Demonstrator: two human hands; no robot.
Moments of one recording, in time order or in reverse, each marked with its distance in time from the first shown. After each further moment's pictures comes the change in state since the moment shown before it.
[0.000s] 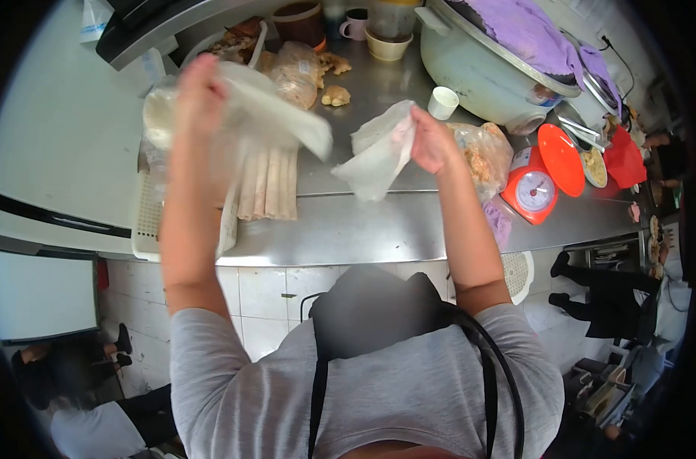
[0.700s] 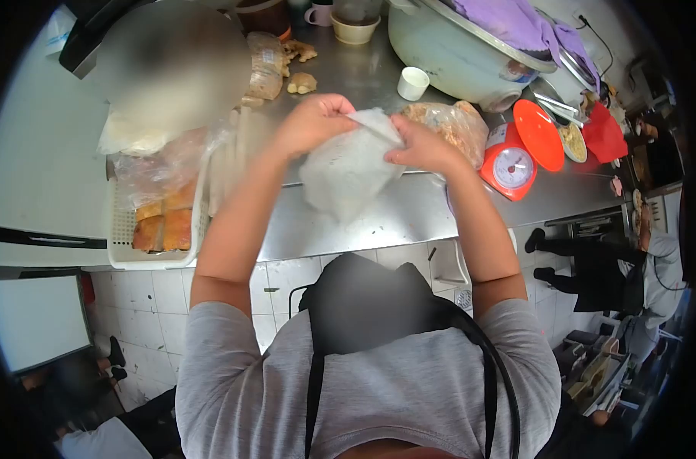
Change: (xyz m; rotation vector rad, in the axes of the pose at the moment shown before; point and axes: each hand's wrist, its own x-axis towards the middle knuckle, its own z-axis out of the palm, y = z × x) left_hand -0.093 -0.101 0.121 0.437 -0.816 -0.356; right_hand -0.052 -0.019 -0.017 -1.400 -0.124 -0.207
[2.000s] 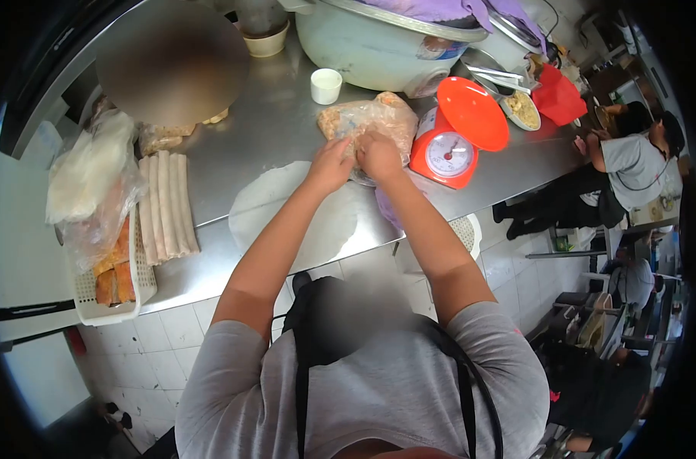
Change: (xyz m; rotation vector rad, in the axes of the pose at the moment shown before) left_hand 0.112 -0.128 0.158 0.551 0.218 0.219; right_hand -0.034 0.143 -0.008 -0.597 0.390 0.264
